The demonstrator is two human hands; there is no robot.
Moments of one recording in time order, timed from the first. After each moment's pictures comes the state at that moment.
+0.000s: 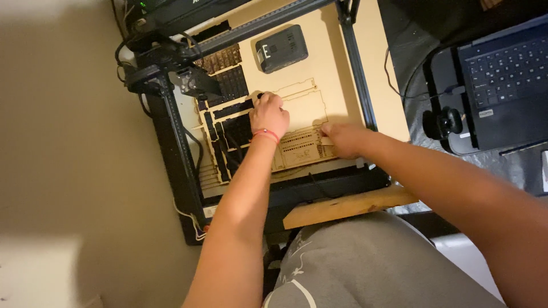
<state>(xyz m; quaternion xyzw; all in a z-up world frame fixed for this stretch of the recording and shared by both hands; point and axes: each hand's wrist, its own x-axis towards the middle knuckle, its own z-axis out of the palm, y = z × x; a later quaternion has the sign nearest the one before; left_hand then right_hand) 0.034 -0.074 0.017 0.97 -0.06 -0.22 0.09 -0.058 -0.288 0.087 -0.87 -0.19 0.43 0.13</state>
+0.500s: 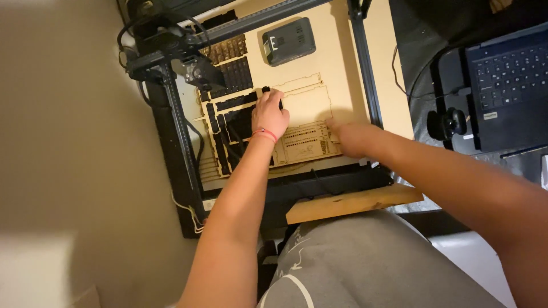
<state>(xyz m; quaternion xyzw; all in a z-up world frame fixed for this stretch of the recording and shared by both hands) 0.028 -0.053 0.014 0.96 -0.07 -0.21 0.16 -0.062 -0.282 0.123 -0.87 -0.10 0.46 0.15</state>
